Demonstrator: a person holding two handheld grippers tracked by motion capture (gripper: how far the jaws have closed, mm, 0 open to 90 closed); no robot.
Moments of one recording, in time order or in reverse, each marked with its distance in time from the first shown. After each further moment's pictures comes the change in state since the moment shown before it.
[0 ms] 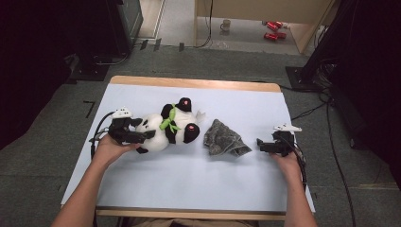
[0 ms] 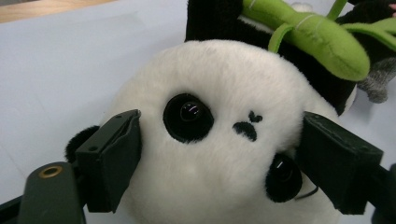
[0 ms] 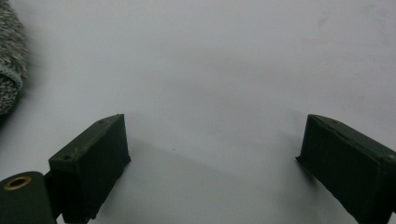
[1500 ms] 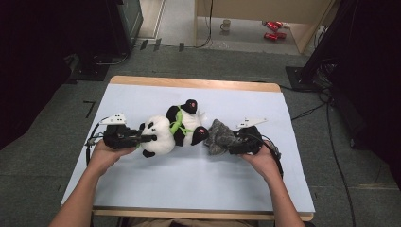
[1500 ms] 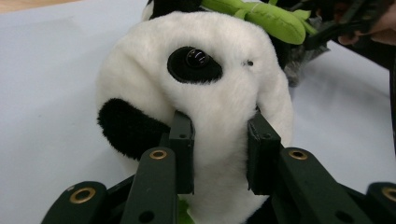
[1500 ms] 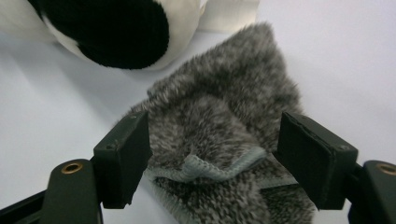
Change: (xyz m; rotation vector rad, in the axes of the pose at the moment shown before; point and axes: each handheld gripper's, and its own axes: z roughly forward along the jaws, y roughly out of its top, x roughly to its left) left arm -0.016 -0.011 -0.017 -0.002 -0.201 0.091; right arm 0.118 0.056 -0.020 0.064 0.408 -0.236
